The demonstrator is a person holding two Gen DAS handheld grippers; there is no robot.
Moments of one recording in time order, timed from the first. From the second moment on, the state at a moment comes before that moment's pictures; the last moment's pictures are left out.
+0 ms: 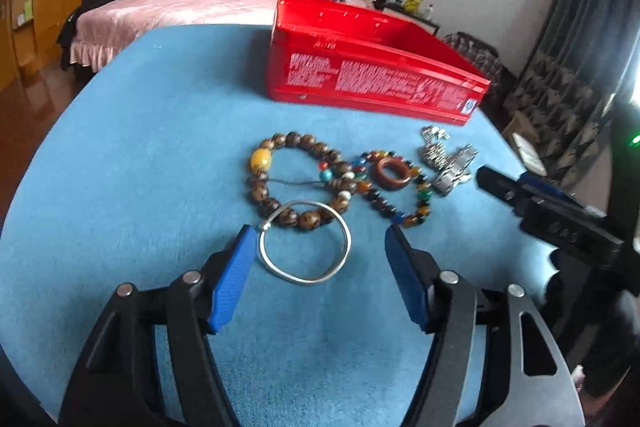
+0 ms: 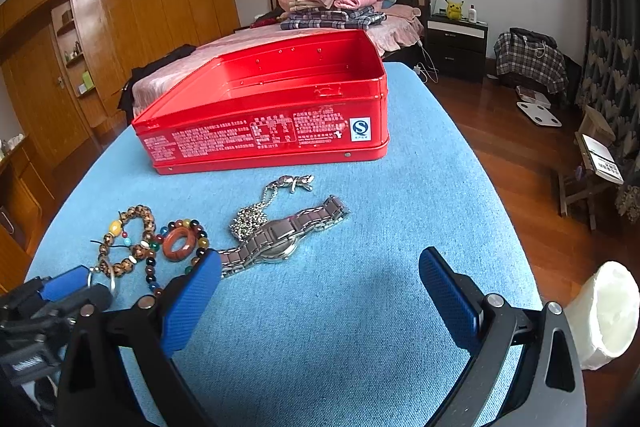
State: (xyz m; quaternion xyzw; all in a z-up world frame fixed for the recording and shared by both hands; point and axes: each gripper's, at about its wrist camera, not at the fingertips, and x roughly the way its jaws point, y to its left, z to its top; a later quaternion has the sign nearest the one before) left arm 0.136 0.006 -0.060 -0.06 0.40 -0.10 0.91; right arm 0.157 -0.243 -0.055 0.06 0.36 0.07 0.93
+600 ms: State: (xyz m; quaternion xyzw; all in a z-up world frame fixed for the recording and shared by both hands) left arm 0.133 0.018 -0.051 -0.05 0.36 -0.09 0.93; right arm 0.156 -0.243 -0.053 0.06 0.36 0.08 0.93
